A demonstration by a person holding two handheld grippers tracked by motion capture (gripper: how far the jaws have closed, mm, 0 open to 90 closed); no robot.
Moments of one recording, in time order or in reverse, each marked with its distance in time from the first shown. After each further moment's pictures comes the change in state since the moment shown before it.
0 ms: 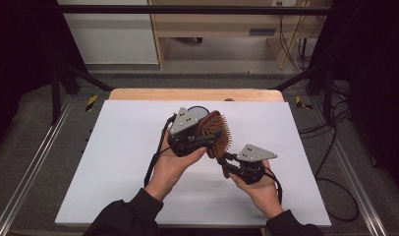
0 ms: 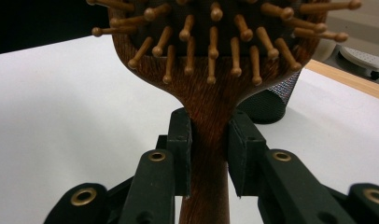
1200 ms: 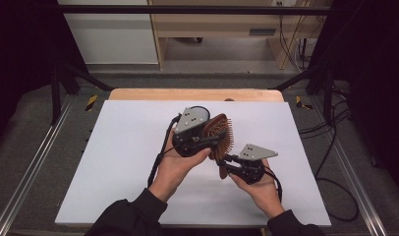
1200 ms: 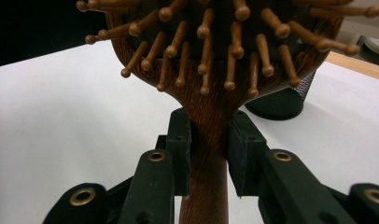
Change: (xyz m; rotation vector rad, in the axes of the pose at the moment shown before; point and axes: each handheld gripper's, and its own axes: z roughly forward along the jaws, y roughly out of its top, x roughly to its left) left arm -0.010 0.005 0.002 0.035 -0.022 0.007; right arm -0.004 -0.004 0.002 -0.002 0.065 0.048
